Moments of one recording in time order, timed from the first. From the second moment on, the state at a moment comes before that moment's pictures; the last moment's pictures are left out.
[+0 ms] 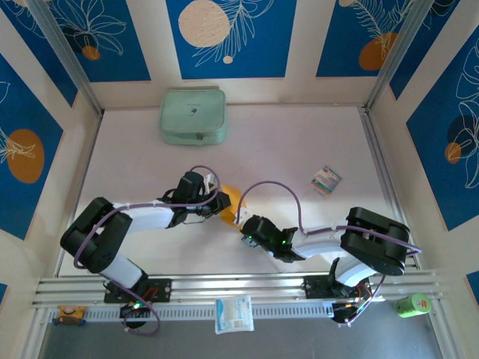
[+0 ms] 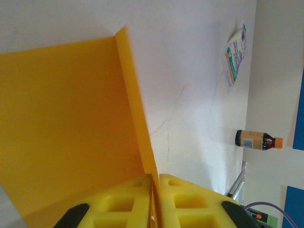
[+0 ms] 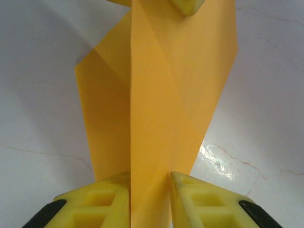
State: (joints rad) left arm -0.62 1.54 0.60 0.29 0.47 -1.02; right arm 1.14 1.49 0.45 0.24 0.45 0.03
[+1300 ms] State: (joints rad) left arm -0.62 1.55 0.60 0.26 0.47 -1.01; right arm 1.13 1.49 0.45 0.21 0.42 0.10
